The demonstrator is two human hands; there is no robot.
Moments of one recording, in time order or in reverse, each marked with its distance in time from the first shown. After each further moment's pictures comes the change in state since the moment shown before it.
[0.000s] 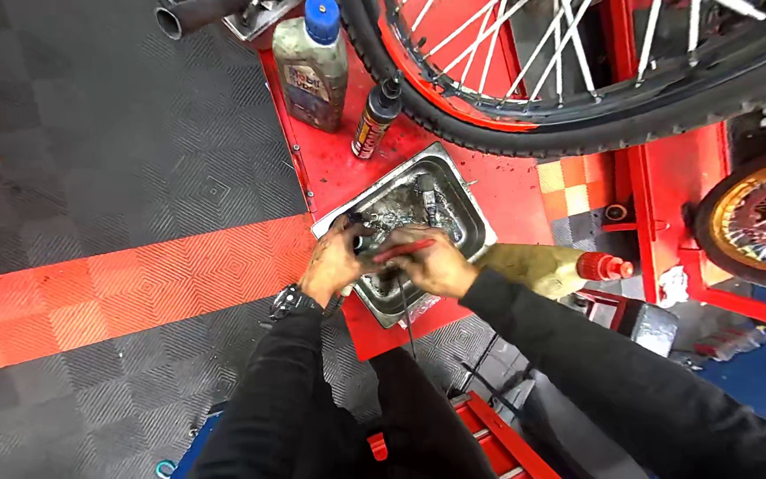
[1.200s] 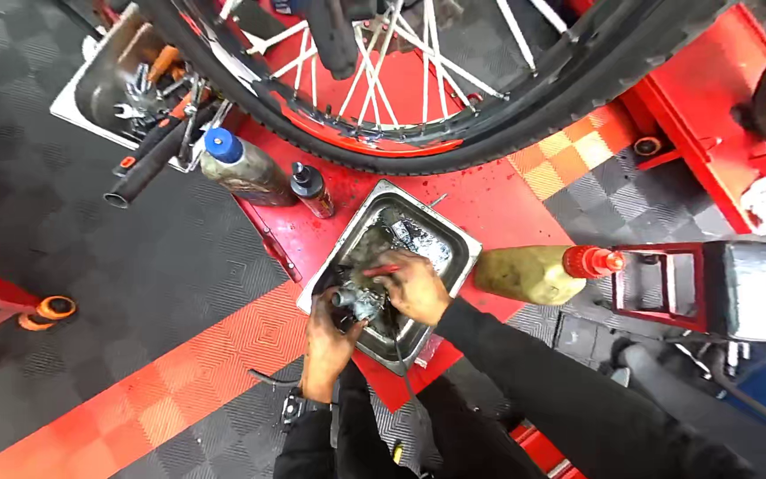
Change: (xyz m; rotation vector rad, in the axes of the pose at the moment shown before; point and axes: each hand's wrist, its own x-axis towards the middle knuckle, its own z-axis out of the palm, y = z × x) left_hand -0.030 0.003 0.016 -0.071 0.210 -0.004; right_hand -0.006 0.023 0.026 0.009 0.358 0.162
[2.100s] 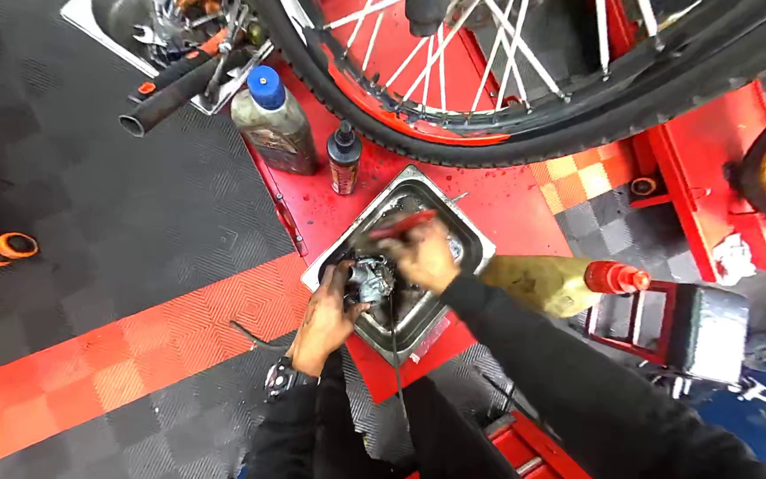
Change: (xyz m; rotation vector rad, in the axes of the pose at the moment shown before) left_hand 0.013 0.004 -0.014 0.130 -0.216 0.057; right_hand 0.039 0.001 -0.005 -0.066 -0.049 0.079
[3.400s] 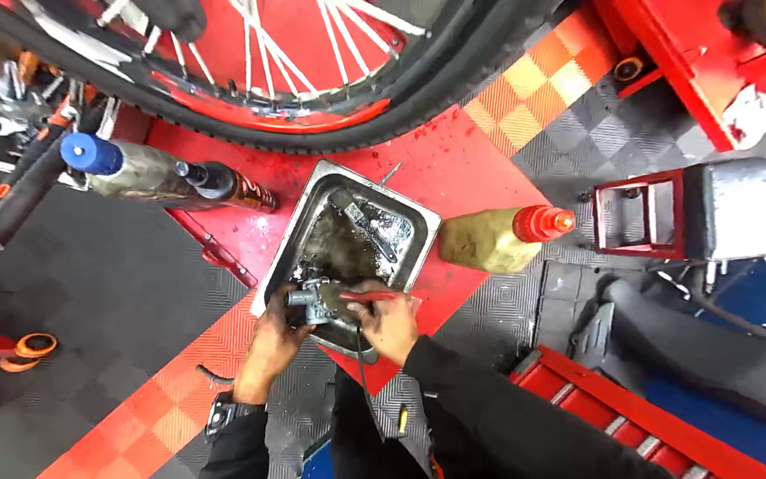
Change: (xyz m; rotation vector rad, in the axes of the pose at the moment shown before) left_hand 0.016 -0.010 -0.011 0.065 -0.244 -0.060; right_hand -0.125 0.007 0.030 0.267 0.269 0.459
